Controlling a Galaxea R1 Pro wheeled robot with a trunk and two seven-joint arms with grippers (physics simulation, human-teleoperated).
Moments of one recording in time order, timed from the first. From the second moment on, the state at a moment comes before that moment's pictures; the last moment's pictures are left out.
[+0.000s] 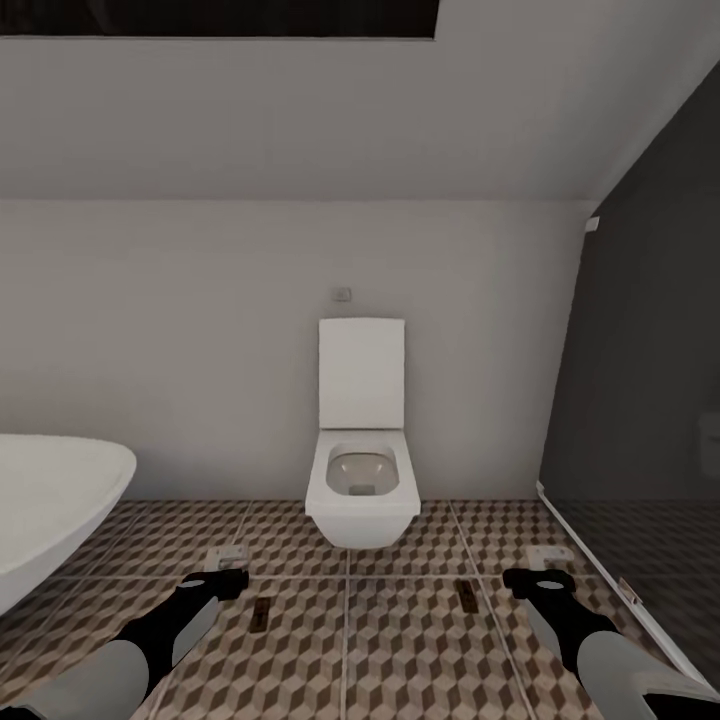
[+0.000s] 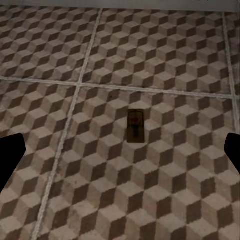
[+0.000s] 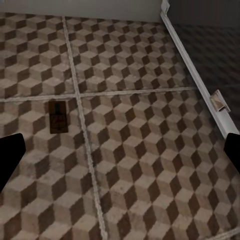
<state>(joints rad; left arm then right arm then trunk) -0.66 0.13 -0.51 -0.36 0.58 0.14 0.22 -0.71 -0.12 -0.07 -0.20 0.10 0.06 -0.21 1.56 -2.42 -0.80</state>
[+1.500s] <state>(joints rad) -0.66 0.13 -0.51 -0.36 0.58 0.14 0.22 -0.71 -0.12 -0.07 -0.20 0.10 0.06 -0.21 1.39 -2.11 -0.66</state>
